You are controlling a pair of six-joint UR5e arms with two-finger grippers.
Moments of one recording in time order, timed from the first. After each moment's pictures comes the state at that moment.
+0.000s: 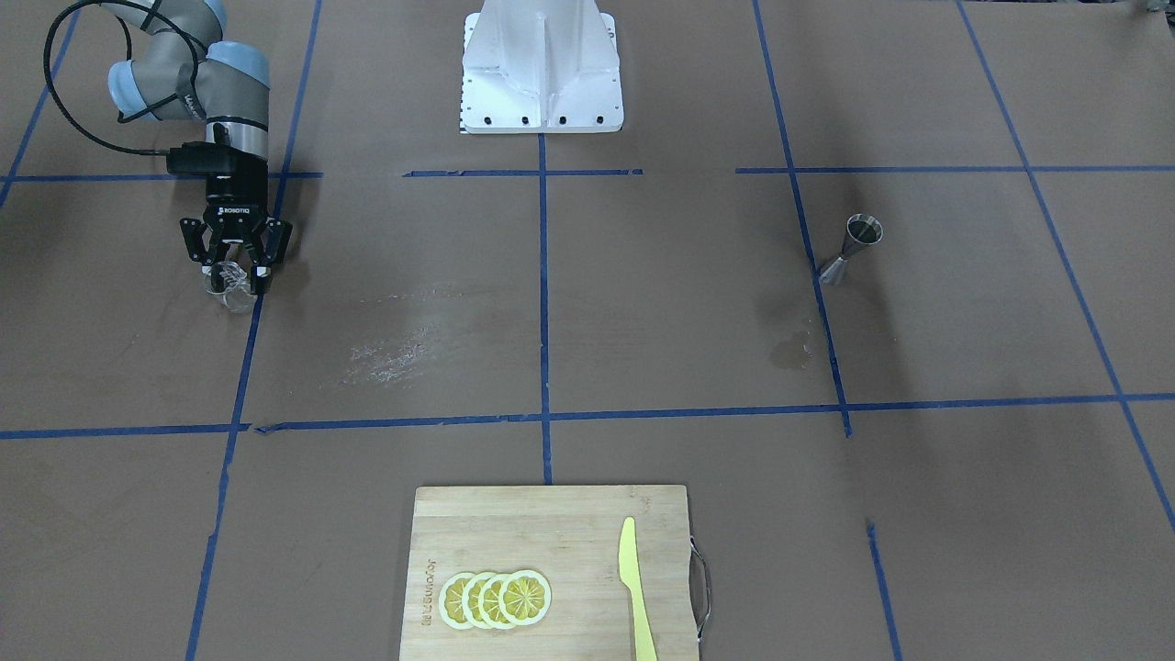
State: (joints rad) left arm -1.60 -1.51 -1.64 -1.63 -2.33 0.08; right arm 0.09 -1.69 1.66 -0.75 0.48 1.53
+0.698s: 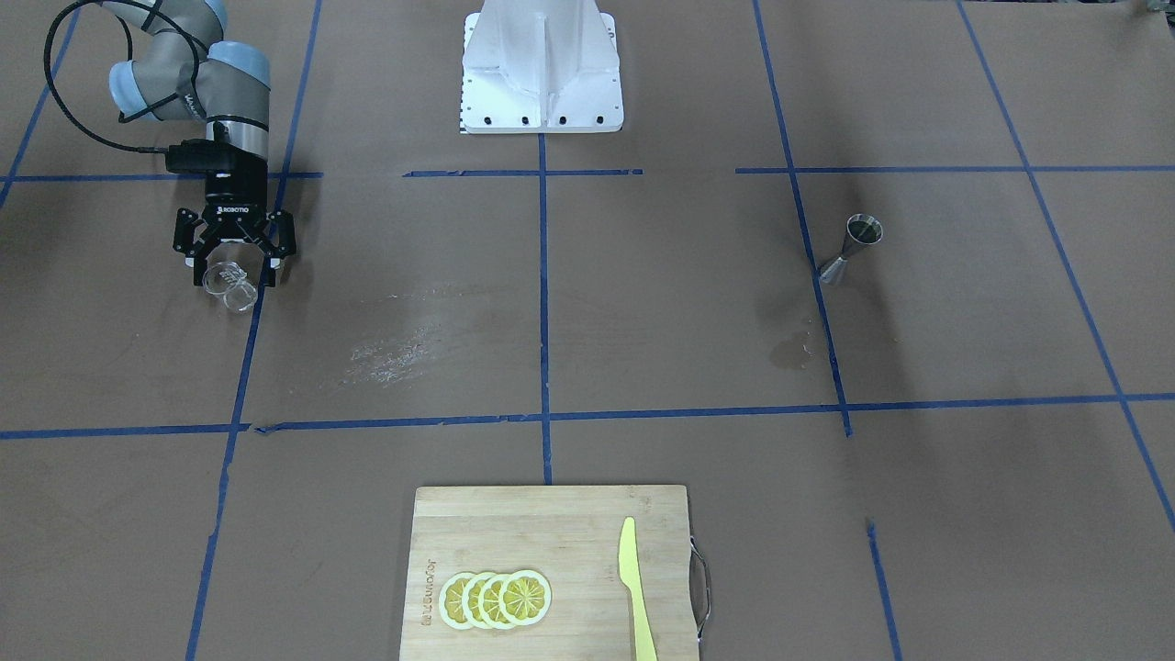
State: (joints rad) left arm -1.60 -1.51 -1.64 -1.64 -2.33 0.08; right arm 0.09 -1.70 1.66 -0.75 0.44 1.53
